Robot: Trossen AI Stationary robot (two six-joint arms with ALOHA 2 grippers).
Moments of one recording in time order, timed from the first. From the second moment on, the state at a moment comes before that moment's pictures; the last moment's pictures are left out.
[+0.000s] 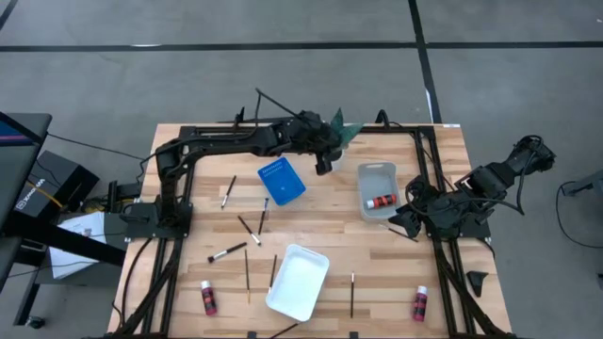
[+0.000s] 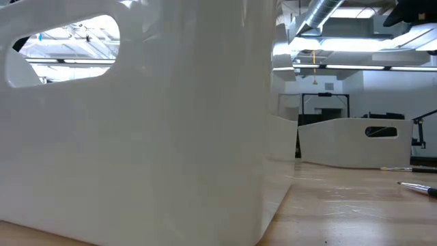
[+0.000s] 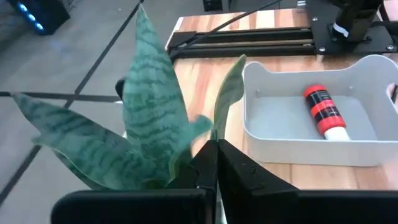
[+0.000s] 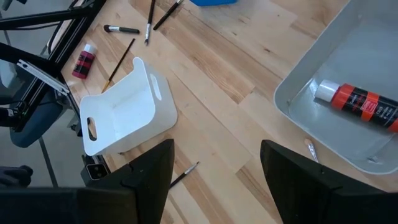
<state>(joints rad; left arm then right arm) 0.33 1.96 1.59 -0.15 -0.03 0.23 0.56 0.89 1.05 -1.10 0.42 1.31</state>
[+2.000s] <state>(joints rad) -0.24 2.02 1.59 -0.77 0.23 0.07 0.56 0.89 1.05 -1.09 0.41 1.29</state>
